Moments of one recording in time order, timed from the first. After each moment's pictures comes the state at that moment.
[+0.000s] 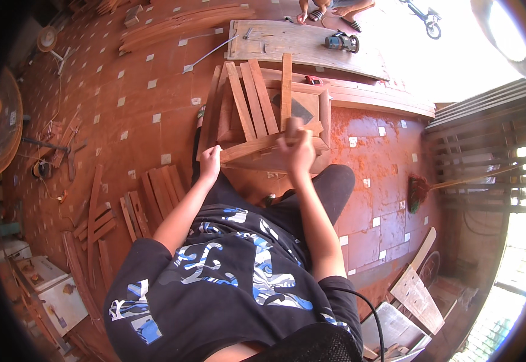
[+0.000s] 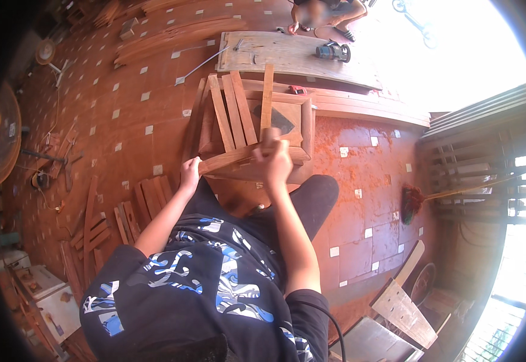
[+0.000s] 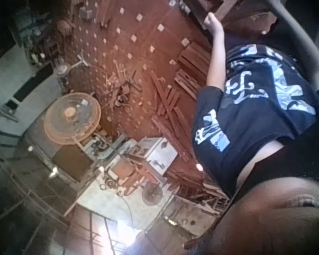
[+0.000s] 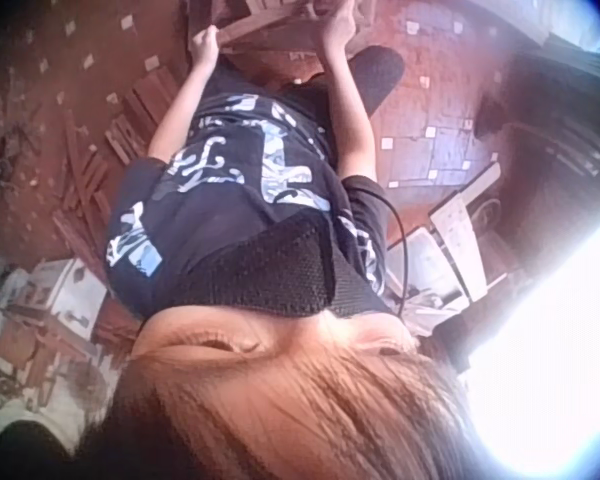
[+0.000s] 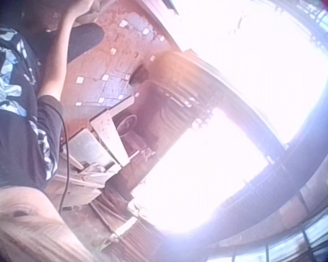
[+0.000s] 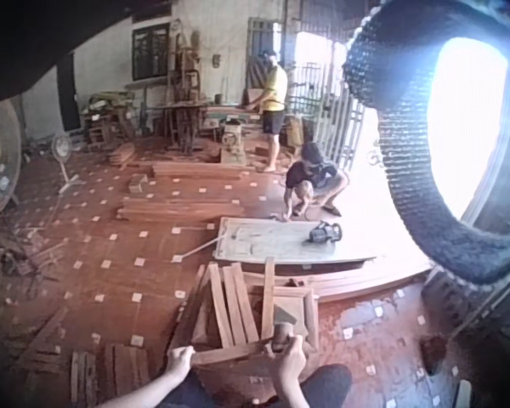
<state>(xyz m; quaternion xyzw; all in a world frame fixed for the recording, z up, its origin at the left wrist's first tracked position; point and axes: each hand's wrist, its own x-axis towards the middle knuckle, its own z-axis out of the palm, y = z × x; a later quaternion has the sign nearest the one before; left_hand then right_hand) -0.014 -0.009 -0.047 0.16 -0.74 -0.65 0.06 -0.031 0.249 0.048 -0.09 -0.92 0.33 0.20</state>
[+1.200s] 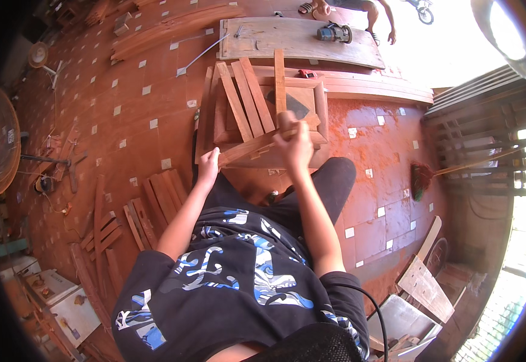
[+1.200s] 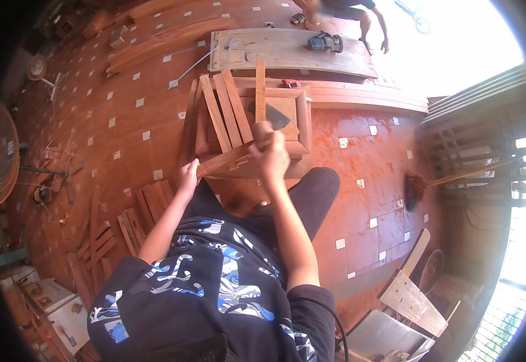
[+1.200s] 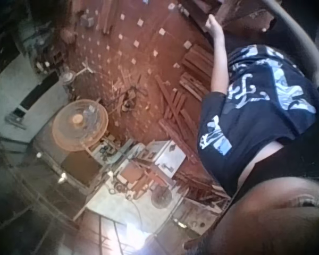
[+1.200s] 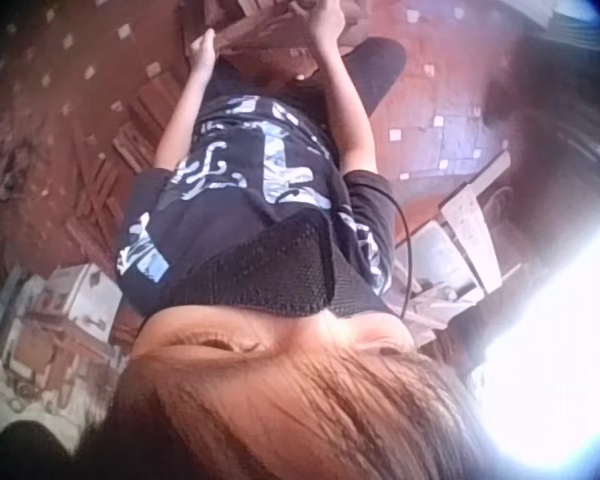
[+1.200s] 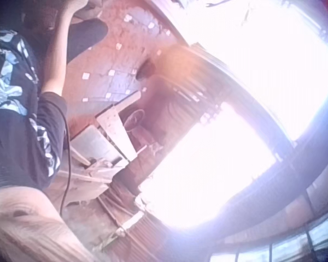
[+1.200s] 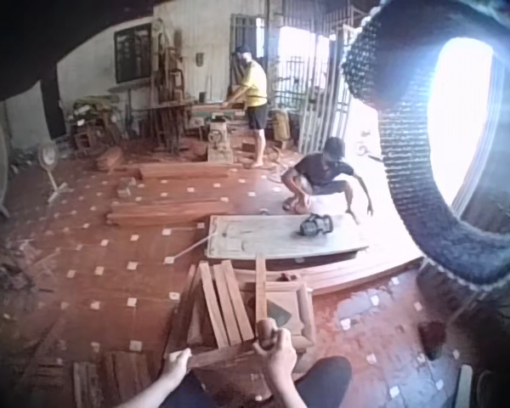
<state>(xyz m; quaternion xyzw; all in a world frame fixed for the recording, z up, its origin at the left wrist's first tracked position) -0.006 -0.011 -0.020 0.20 -0.72 -0.67 -0.06 -0.035 0.243 0.066 -0.13 -0.90 0.38 0.16</state>
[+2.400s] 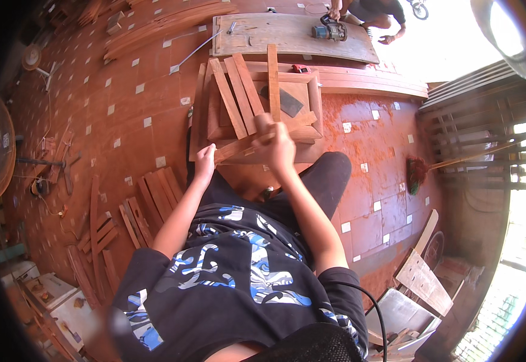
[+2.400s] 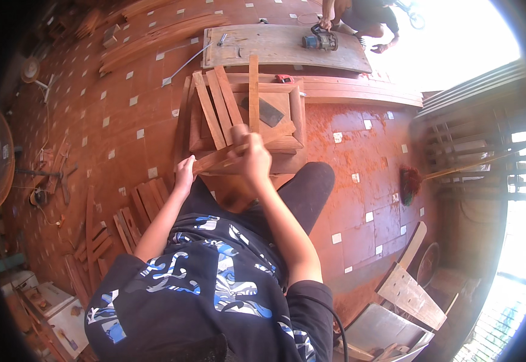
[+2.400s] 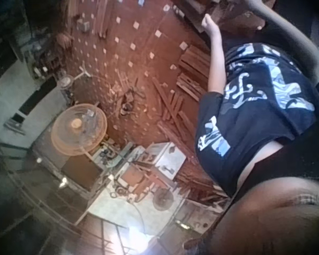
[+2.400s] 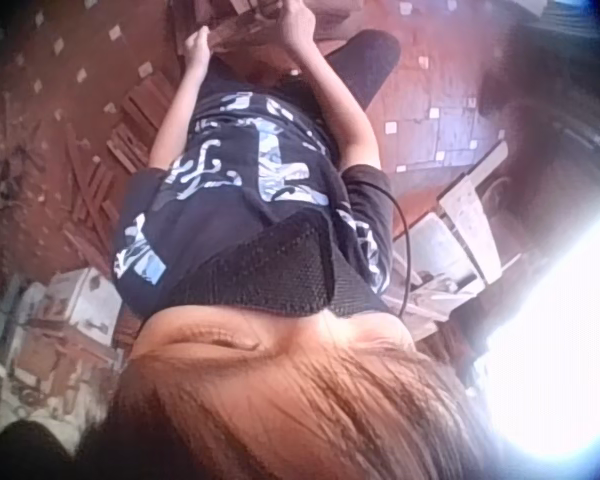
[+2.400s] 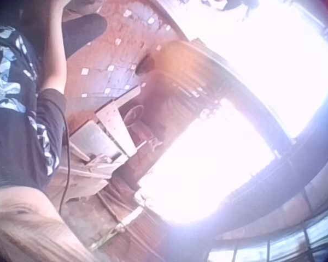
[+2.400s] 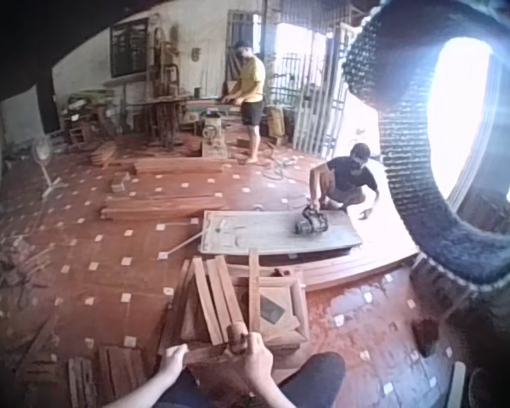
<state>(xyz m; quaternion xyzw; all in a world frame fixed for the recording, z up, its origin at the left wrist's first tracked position) -0.008 -0.005 -0.024 0.21 -0.70 -0.68 -0.07 -0.019 0.225 0.056 -0.04 -0.91 0.40 0.11</state>
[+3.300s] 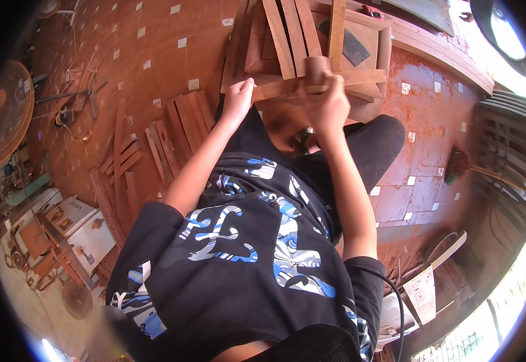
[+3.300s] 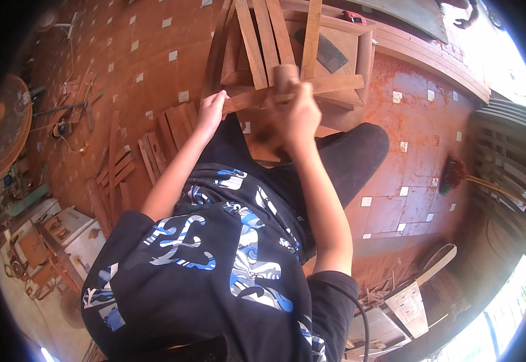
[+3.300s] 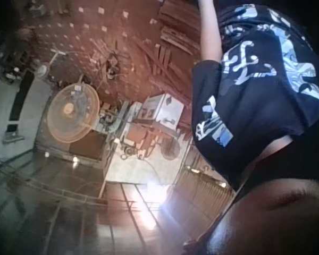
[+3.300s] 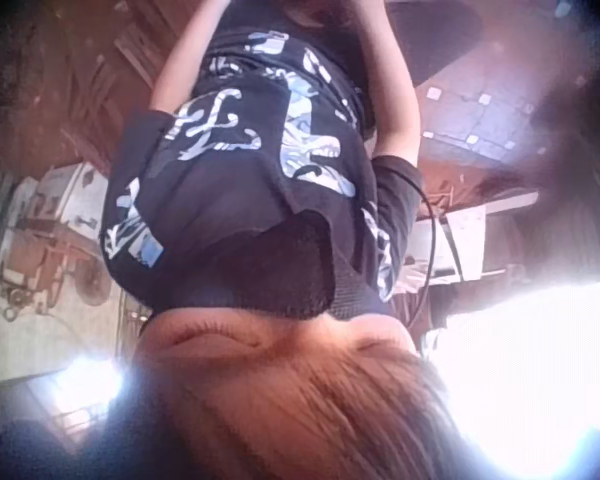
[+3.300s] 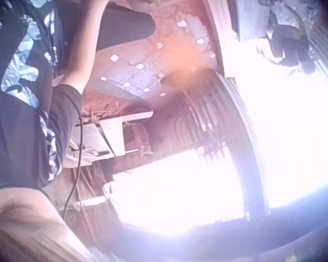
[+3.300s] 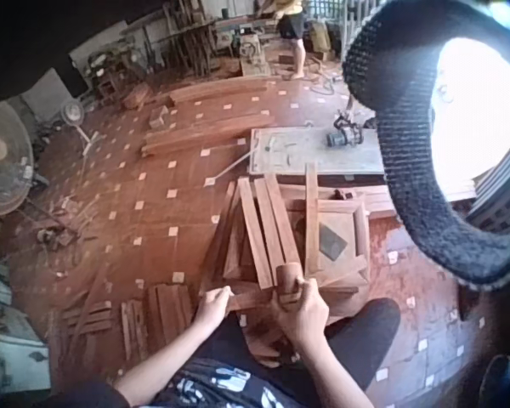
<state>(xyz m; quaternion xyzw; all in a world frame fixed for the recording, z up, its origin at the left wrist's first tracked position) -0.010 -0.004 -0.014 0.22 -0.77 -0.60 -0.10 -0.016 0.222 0.051 -0.02 -0.93 0.36 0.11</state>
